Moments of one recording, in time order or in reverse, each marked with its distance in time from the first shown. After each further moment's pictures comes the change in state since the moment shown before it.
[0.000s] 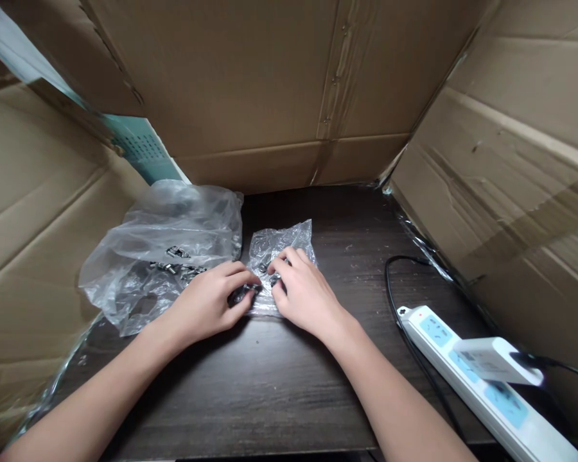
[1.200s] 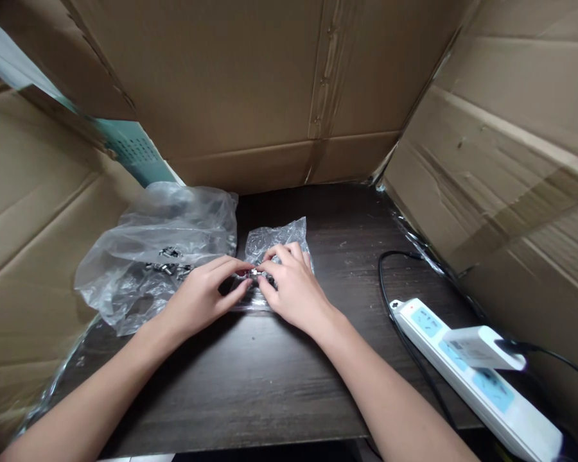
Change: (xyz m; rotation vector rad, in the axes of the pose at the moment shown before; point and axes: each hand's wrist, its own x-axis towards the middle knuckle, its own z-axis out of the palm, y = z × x) left_hand 0.002 -0.004 0.003 -0.222 0.204 0.019; right_hand 0.000 -0.005 0.006 0.010 0.113 -0.036
